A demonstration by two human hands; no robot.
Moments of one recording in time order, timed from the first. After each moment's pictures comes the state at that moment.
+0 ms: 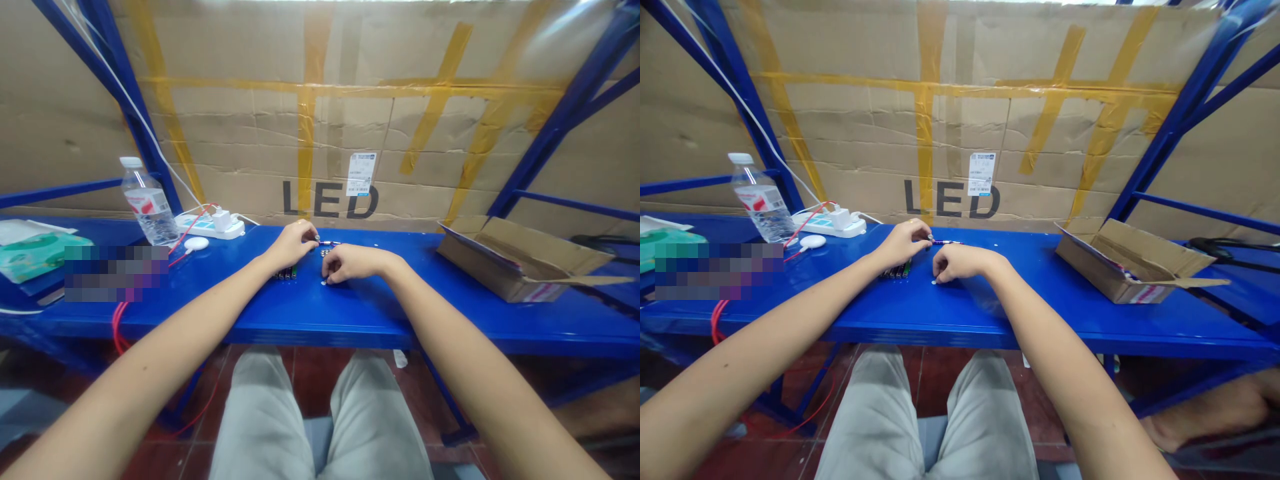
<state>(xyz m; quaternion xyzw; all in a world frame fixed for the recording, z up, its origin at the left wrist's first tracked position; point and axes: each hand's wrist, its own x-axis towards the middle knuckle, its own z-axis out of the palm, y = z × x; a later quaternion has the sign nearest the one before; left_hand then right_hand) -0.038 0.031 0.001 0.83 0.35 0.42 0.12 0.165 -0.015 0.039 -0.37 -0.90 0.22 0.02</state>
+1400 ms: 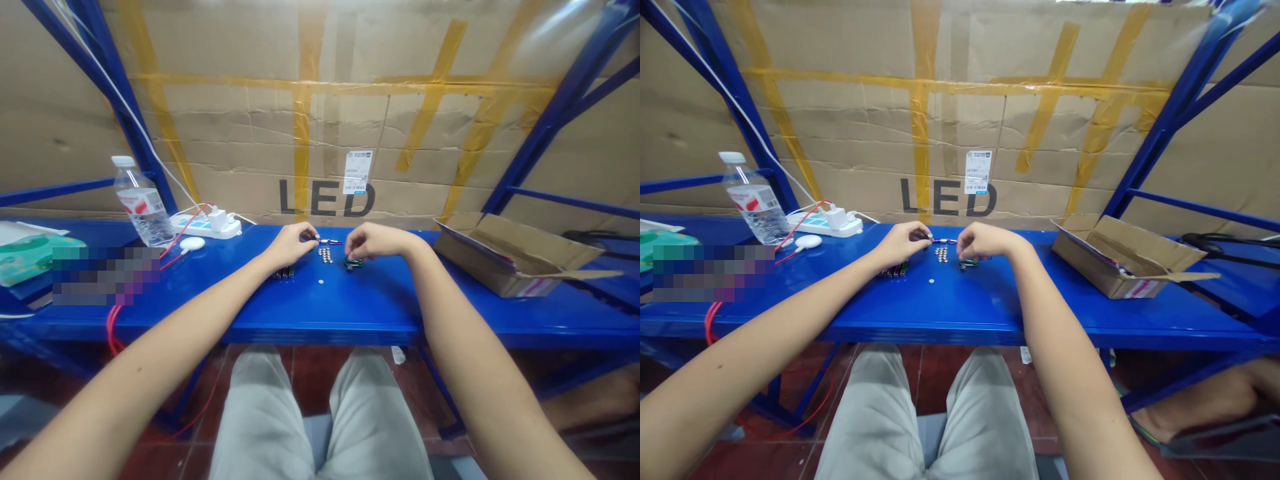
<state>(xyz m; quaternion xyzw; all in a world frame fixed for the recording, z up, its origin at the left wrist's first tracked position) -0.032 0.027 0.000 0.80 0.38 0.42 0.20 0.213 0.001 0.058 -0.46 -0.85 0.23 0.09</state>
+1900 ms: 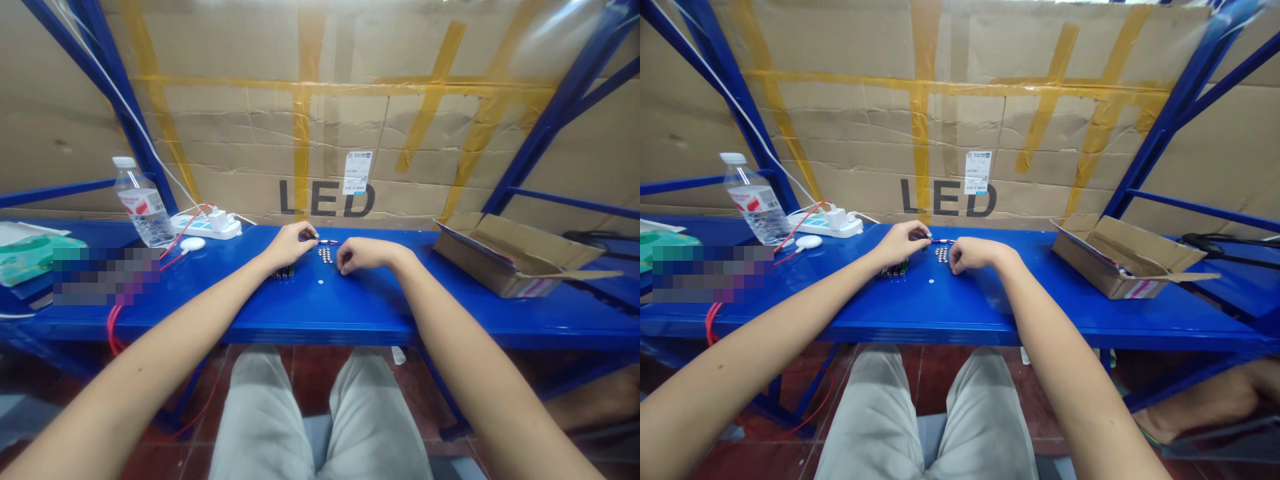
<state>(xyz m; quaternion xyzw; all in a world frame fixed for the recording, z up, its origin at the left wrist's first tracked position) -0.034 0.027 0.002 0.80 0.37 0.43 0.19 0.194 0.001 0.043 -0.42 -0.88 0.21 0.03</state>
